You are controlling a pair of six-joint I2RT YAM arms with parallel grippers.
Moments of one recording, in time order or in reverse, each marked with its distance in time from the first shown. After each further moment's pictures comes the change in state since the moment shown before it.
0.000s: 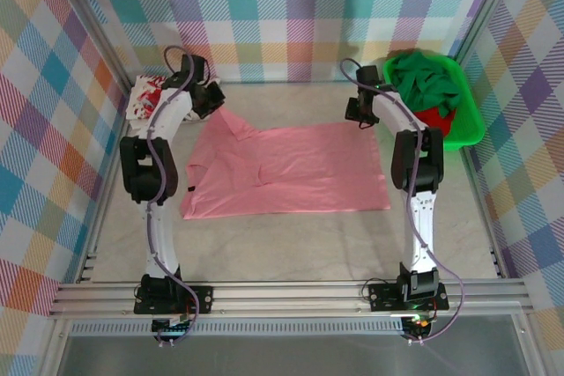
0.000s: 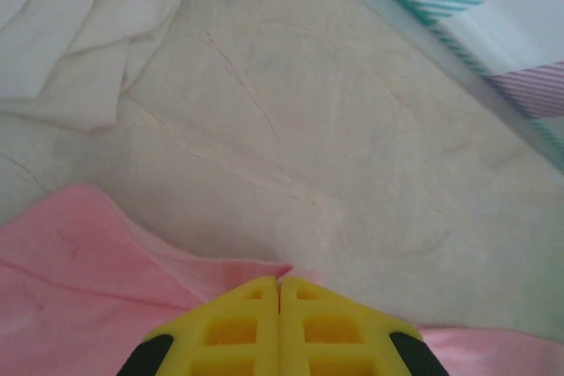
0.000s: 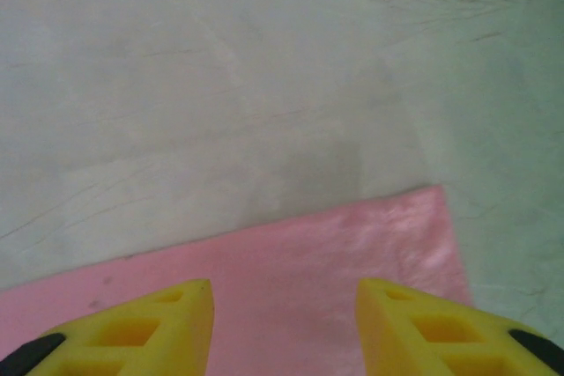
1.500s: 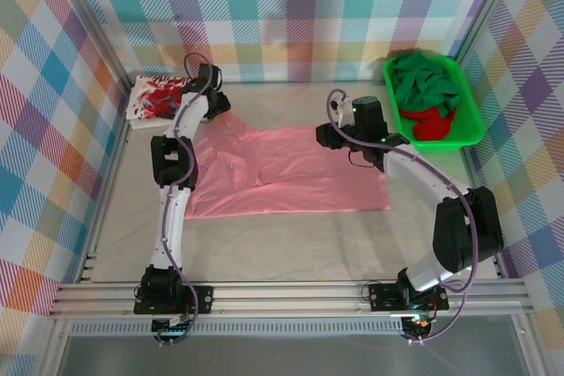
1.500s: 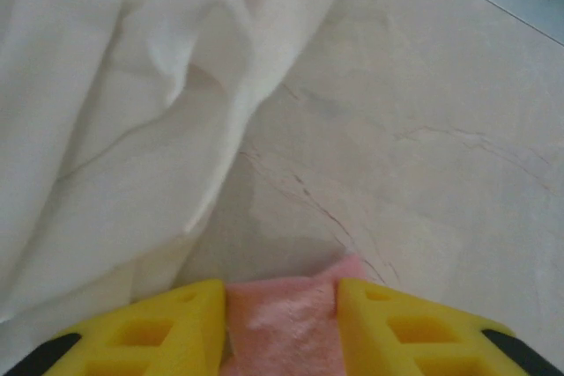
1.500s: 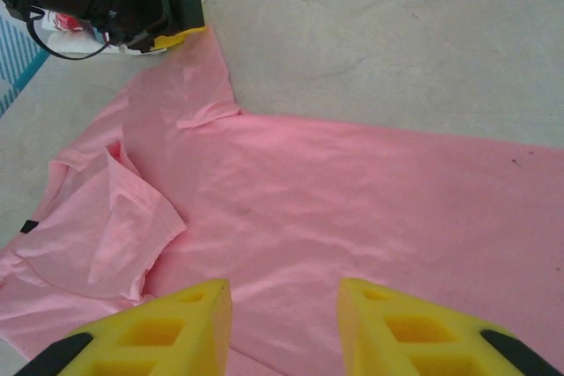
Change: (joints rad) left arm -0.002 0.548 0.589 -0.129 -0.212 0.164; right arm 0.214 -0.809 -0.898 0.562 -0.394 -0.142
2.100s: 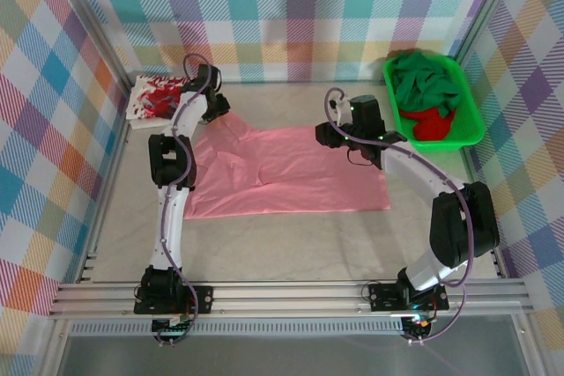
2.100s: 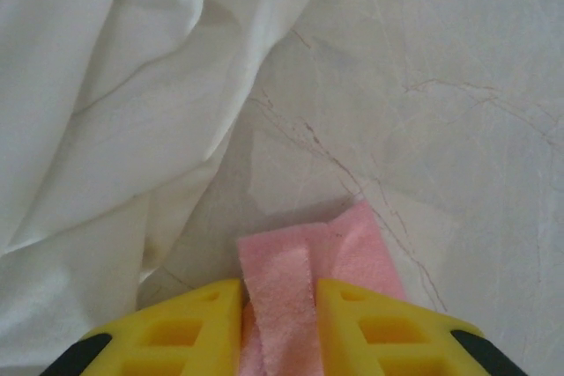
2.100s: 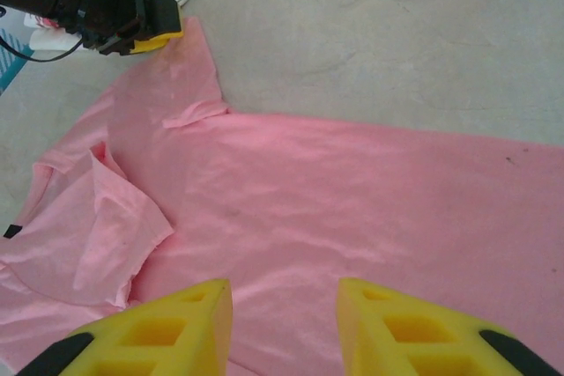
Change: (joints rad) left arm -0.001 -0.047 -0.061 -0.027 0.021 -0.011; right arm 0.000 0.038 0.019 -0.001 0.010 0.004
